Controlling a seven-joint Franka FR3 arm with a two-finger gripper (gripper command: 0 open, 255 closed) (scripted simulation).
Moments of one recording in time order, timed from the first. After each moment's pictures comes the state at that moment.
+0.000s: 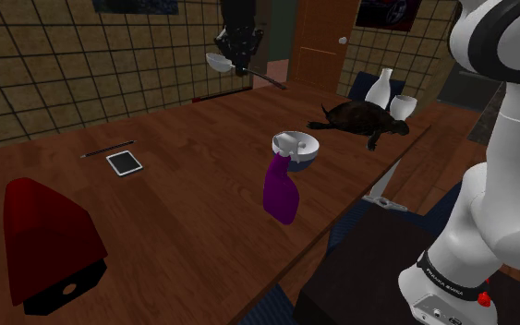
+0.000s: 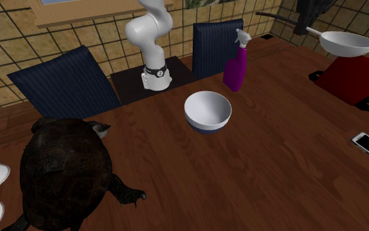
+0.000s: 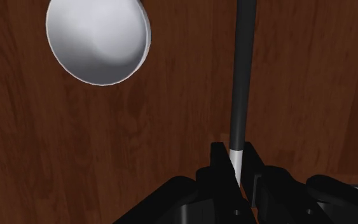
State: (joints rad) arm 0.34 0.26 0.02 -1.15 -0.12 1.39 0.35
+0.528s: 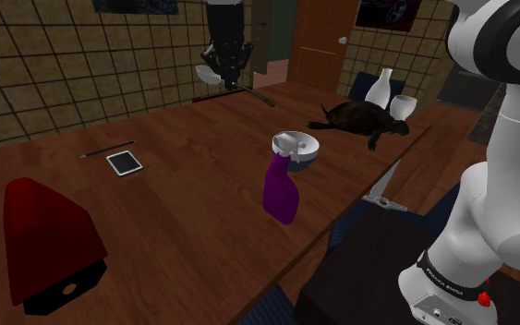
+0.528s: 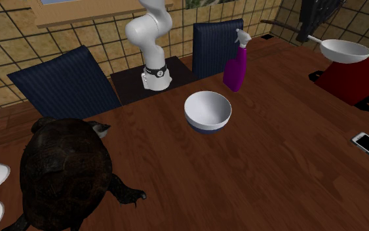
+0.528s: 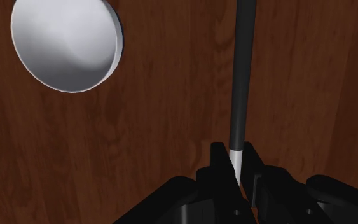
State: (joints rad) arm 0.38 0.26 0.04 -1.21 -0.13 1.45 0.42
